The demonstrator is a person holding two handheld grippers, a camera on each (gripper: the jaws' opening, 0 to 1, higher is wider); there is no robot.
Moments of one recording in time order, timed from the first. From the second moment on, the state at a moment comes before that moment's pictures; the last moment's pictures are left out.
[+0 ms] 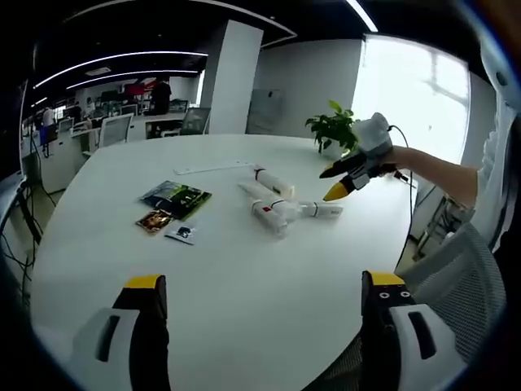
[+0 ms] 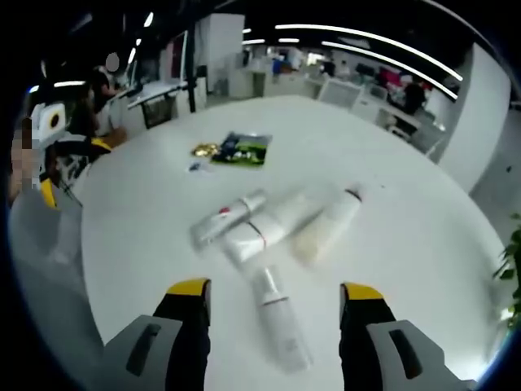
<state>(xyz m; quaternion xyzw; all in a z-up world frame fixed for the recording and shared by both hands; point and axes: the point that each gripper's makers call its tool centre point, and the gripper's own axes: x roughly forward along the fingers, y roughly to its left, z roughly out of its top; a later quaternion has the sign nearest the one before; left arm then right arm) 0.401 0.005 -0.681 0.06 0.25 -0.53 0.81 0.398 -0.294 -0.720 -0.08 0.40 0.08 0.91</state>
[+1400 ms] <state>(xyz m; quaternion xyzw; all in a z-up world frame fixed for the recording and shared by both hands) 0.407 0.008 -0.681 0.06 0.25 -0.53 0.81 0.475 -0.315 -0.763 -0.05 0.44 0.05 0.89</state>
